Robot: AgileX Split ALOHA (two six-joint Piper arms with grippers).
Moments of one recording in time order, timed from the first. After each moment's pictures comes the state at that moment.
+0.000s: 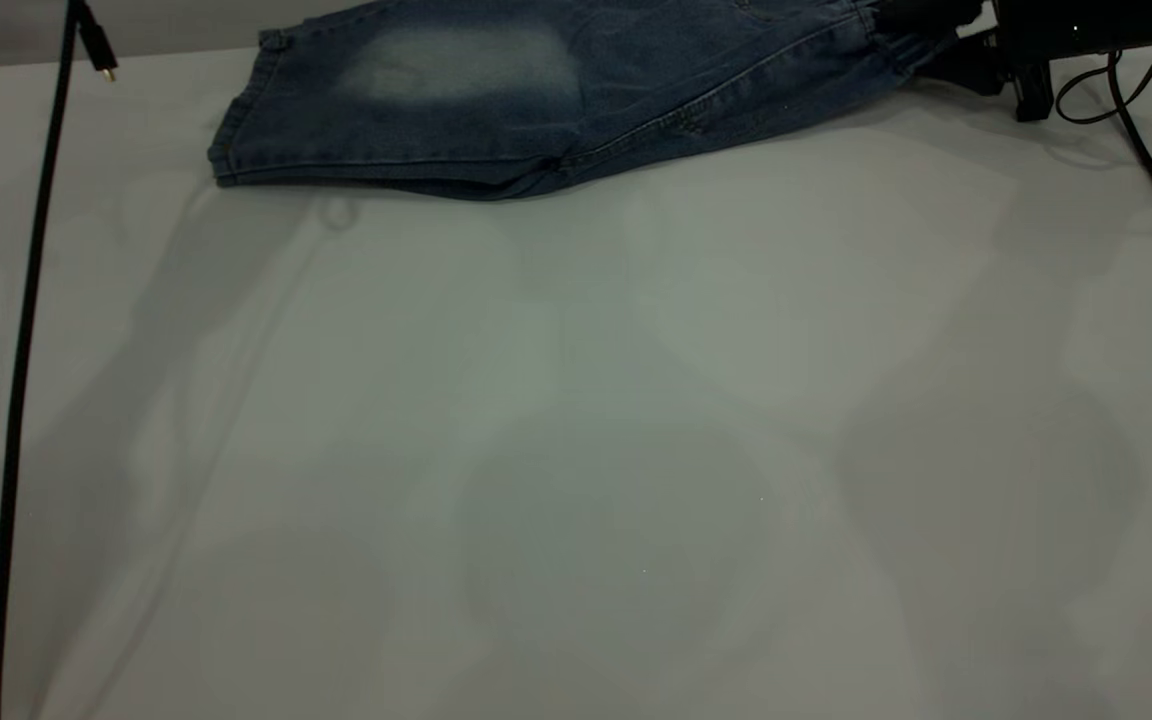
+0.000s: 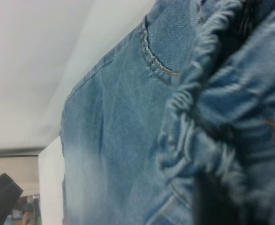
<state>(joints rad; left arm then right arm) -0.19 2.35 -1.78 0.23 0.31 -0.01 -0.24 2.74 -1.93 1.54 0.93 -0.78</state>
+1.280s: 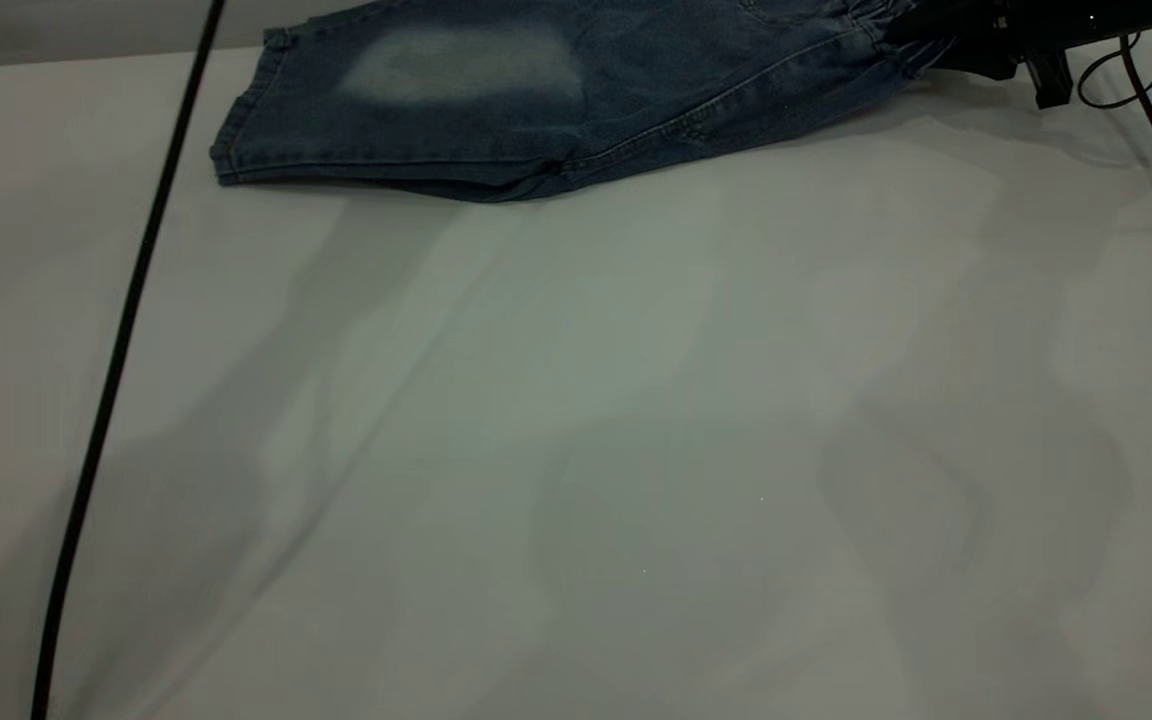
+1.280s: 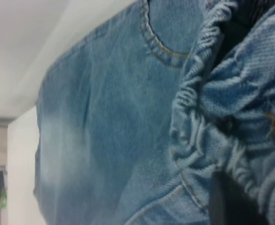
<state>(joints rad) -0.38 2.49 -2.28 -0.02 0.71 0.10 -0.24 2.69 -1.93 1.40 0.96 -0.78</state>
